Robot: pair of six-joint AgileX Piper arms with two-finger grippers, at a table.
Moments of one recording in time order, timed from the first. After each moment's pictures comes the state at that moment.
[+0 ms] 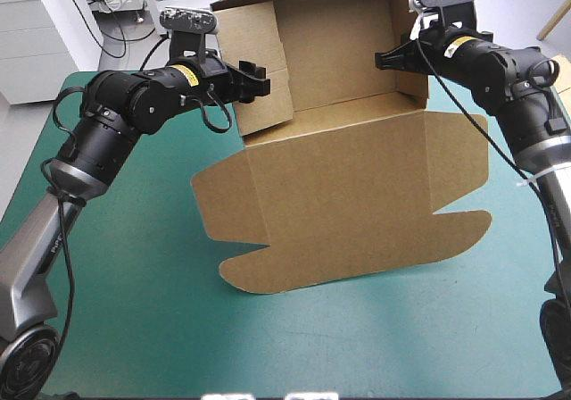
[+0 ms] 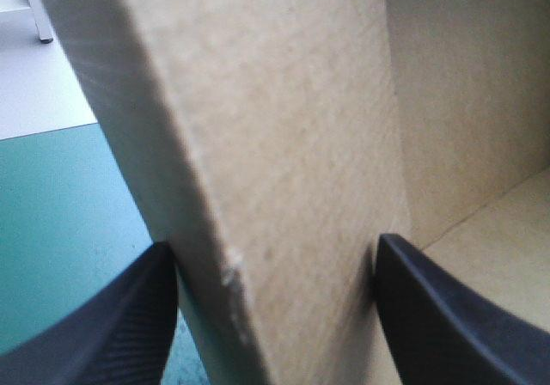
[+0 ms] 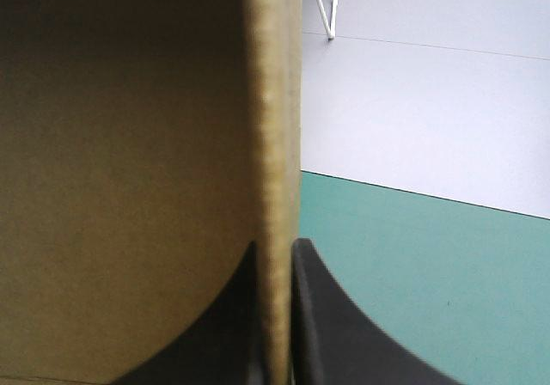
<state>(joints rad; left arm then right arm) -0.48 1.58 -1.78 -0.09 0.74 -0.12 0.20 1.60 -1.80 0.13 0.64 -0.14</state>
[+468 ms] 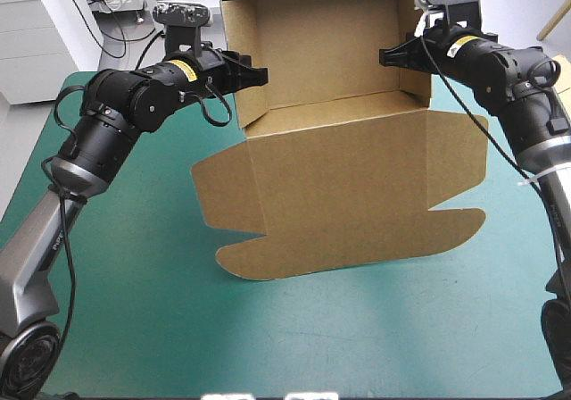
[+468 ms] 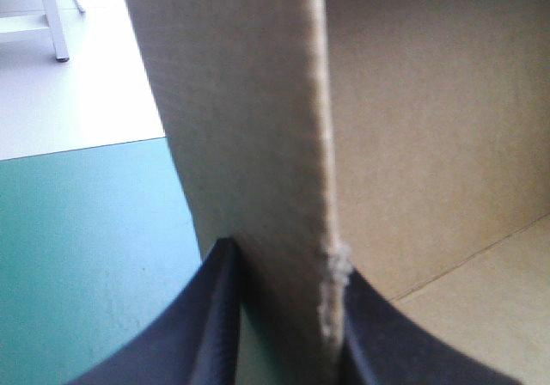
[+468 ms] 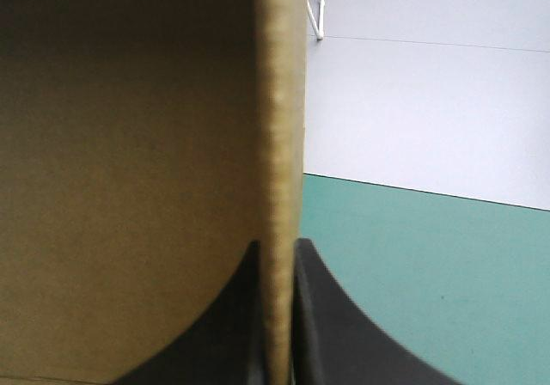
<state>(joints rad) -0.48 1.59 -1.79 -0.07 0.68 -0.15 0.20 1.60 -1.80 0.11 0.64 -0.09</state>
